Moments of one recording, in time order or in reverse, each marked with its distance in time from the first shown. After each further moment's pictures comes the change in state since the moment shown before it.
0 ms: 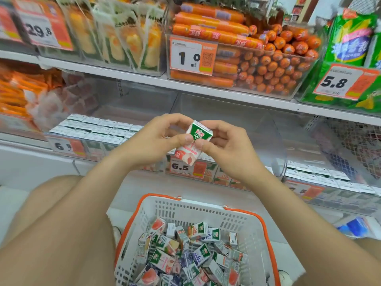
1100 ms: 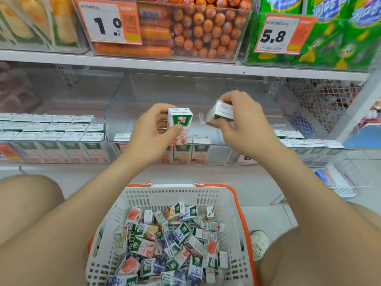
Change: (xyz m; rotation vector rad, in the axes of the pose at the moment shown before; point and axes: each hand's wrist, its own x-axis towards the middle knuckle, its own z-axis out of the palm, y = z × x) left_hand 0.042 -0.015 0.123 -0.077 0.212 0.013; right_hand -0.036 0.047 -0.122 -0.732 0.171 0.061
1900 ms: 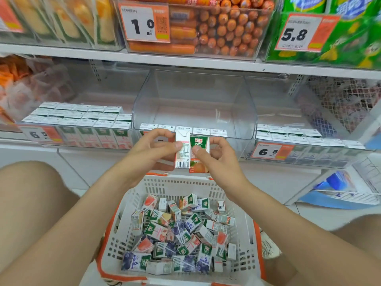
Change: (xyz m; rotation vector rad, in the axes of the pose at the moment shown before) left_hand -0.071 -0.005 -0.045 -0.321 -0.150 -0.491; right_hand -0.079 -0.047 0.093 1.002 -0.188 0.493
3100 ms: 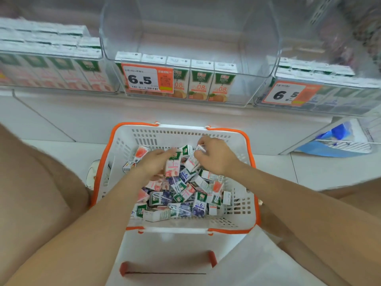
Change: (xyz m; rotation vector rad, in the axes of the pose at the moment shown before) left_hand 0.028 -0.219 0.018 0.228 0.037 -0.586; right_hand 0.014 0.150 -0.020 -0.957 -0.307 0.050
